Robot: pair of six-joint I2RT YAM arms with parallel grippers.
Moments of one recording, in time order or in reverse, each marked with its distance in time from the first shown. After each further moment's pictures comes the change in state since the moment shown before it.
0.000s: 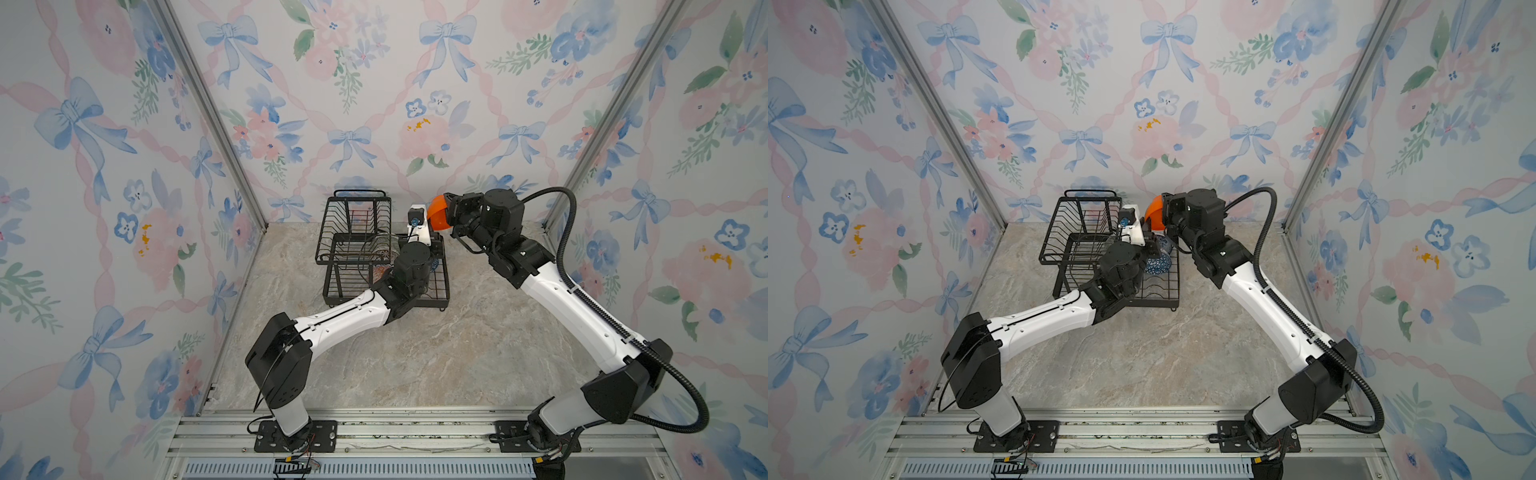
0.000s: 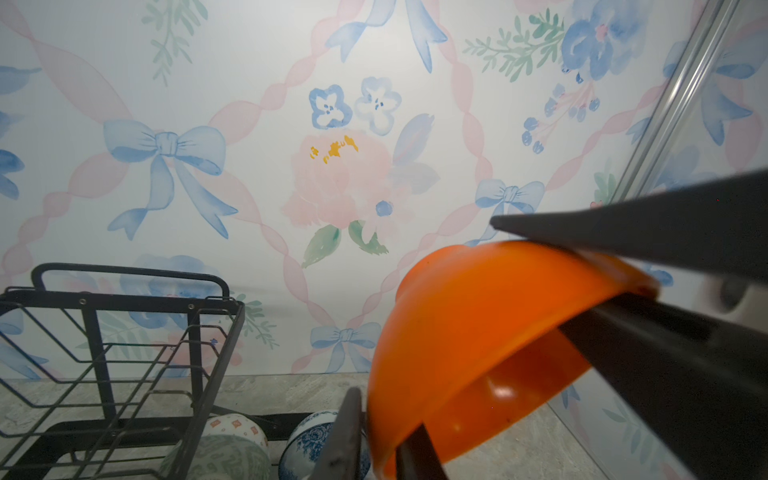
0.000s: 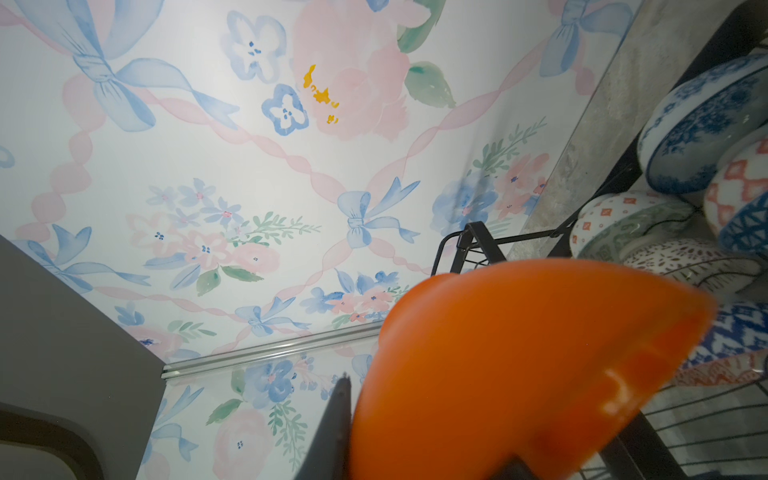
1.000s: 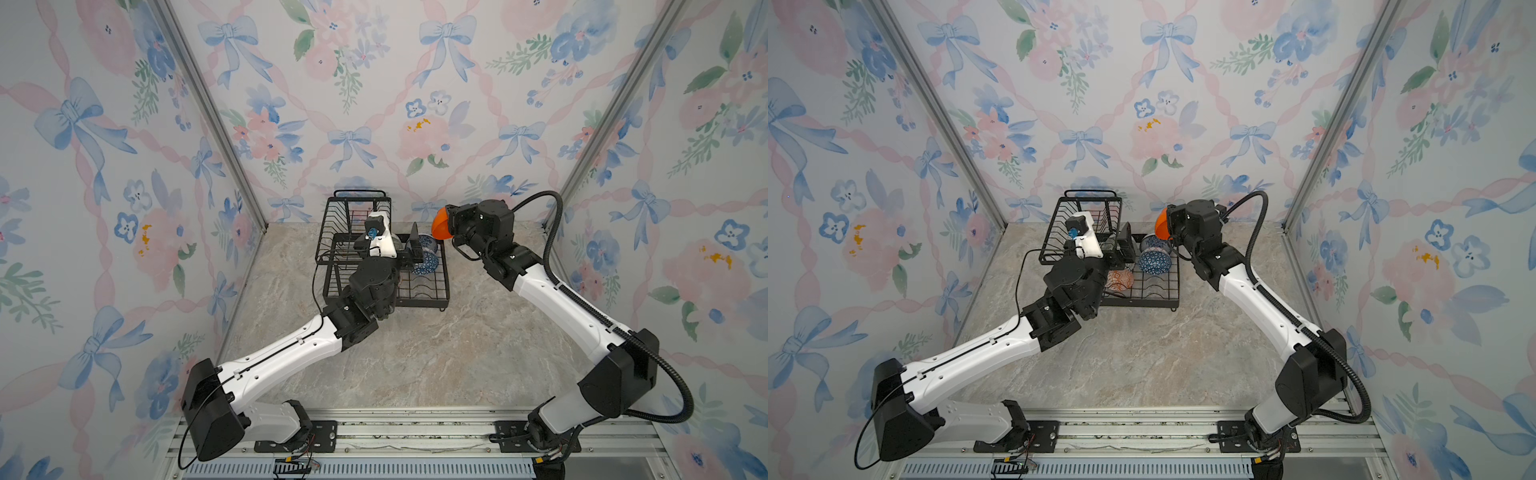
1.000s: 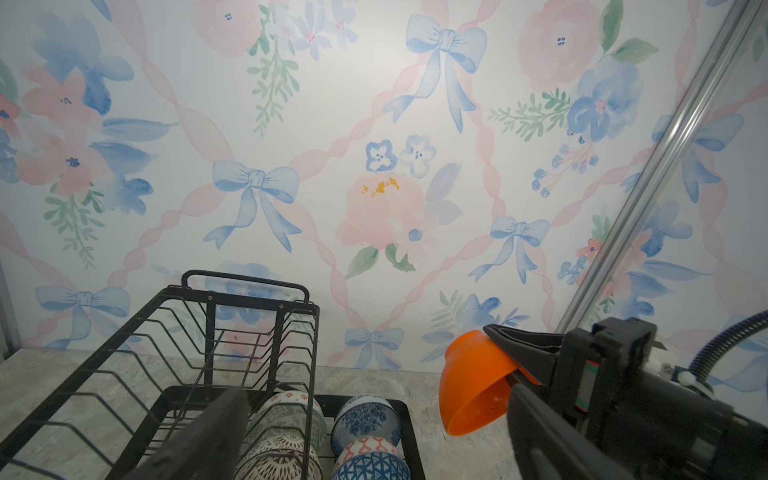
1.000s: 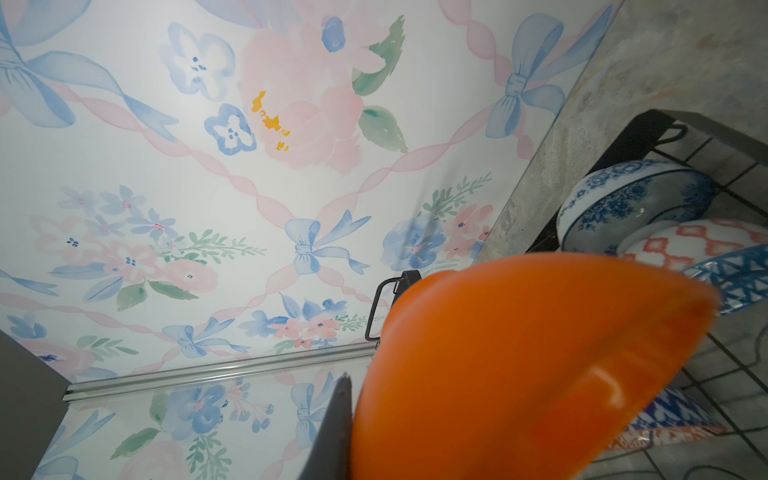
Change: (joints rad) left arm -0.005 -0.416 -0.189 -0.251 -0.056 -0.071; right arm -0.041 0.023 -0.145 0.111 -0.028 -0.133
